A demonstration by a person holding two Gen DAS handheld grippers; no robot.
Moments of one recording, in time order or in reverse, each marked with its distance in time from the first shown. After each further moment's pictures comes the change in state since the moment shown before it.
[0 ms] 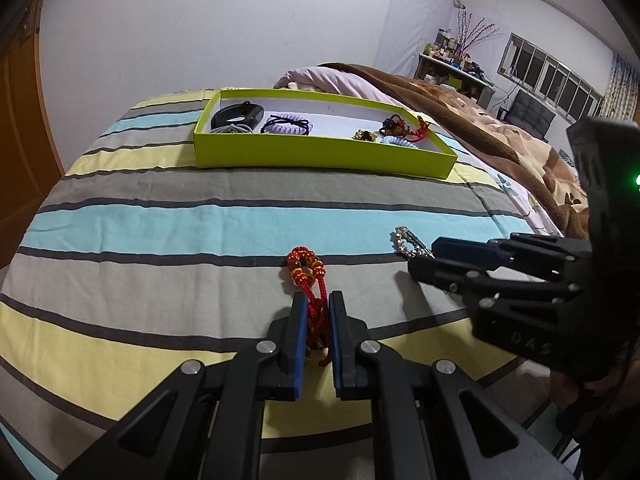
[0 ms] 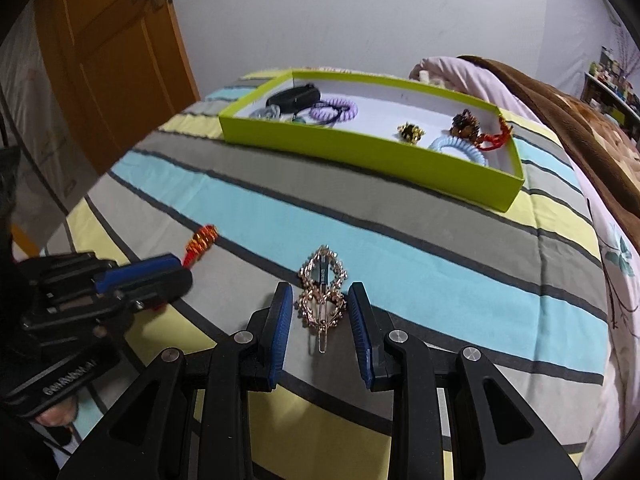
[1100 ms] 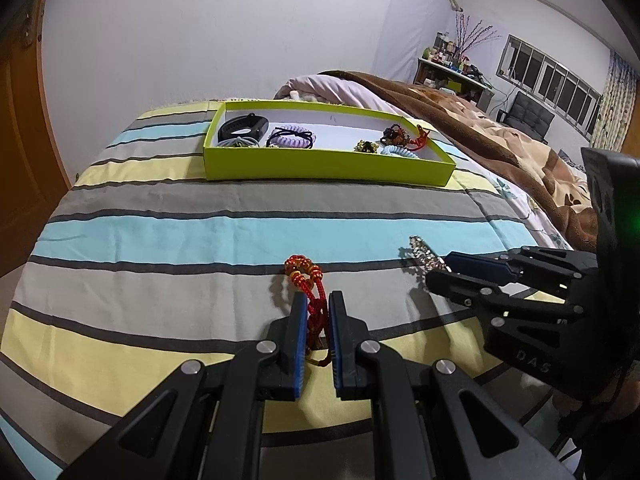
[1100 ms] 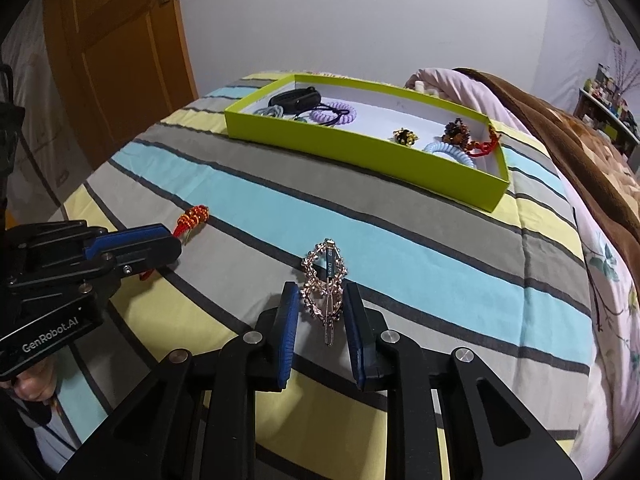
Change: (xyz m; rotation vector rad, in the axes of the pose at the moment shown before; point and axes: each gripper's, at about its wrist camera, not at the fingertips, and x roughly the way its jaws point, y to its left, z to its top) left arm -0.011 0.001 0.003 0.016 -0.023 0.014; right arm -0.018 0.005 -0.009 -0.004 -0.038 -0.033
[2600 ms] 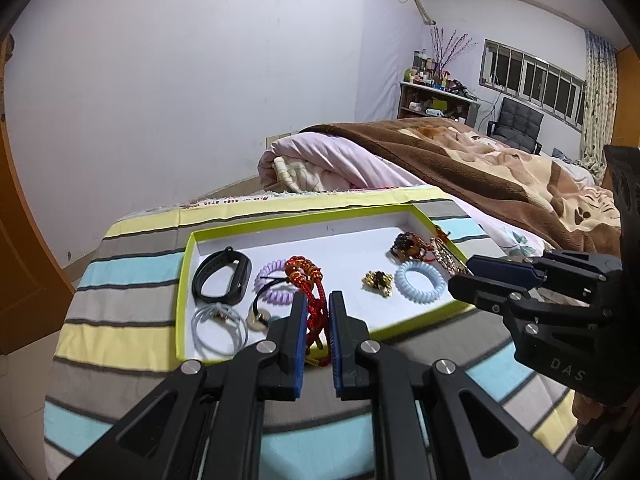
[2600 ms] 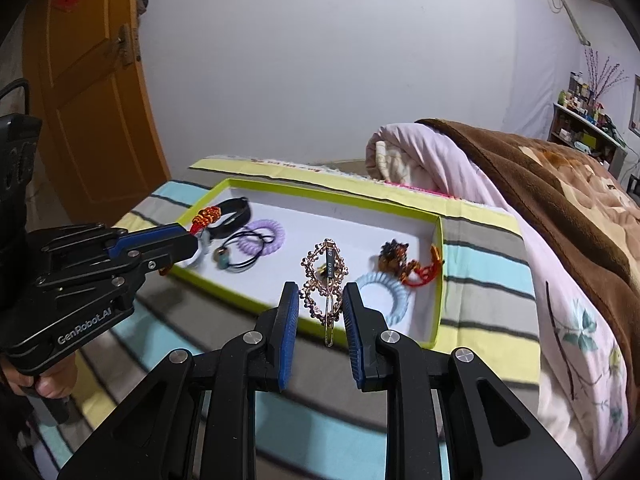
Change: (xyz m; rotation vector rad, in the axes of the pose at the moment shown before) left arm 0.048 -0.011 0.122 0.138 -0.131 0.009; right arm 0.014 -0.068 0.101 0.062 -0.144 -0.059
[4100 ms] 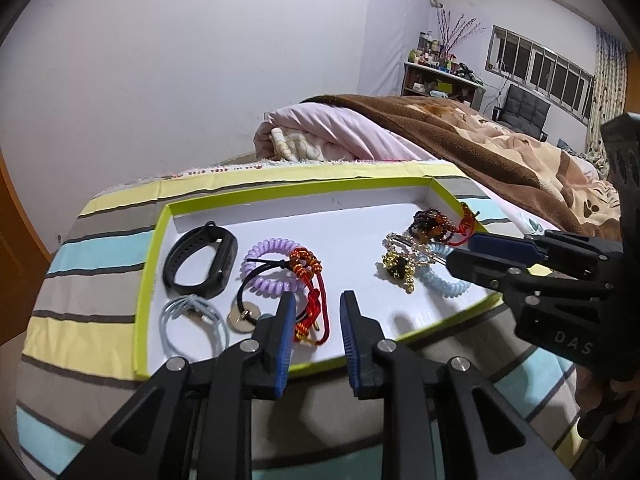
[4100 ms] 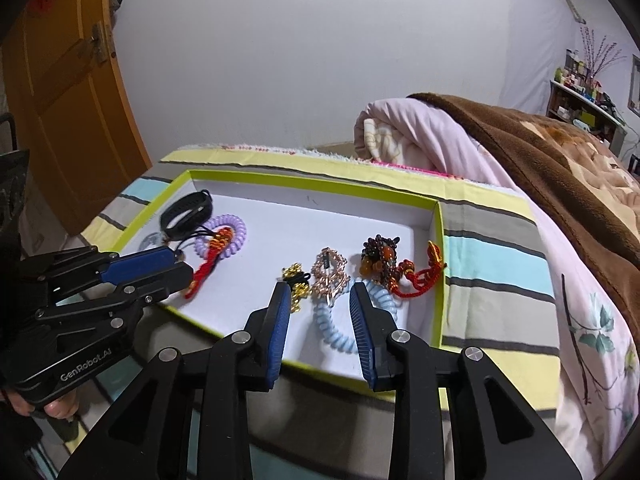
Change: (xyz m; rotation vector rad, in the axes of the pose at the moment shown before) left arm 0.039 0.007 -0.011 -0.023 0.073 -0.012; right arm 0.029 -0.018 0.000 0.048 0.039 0.004
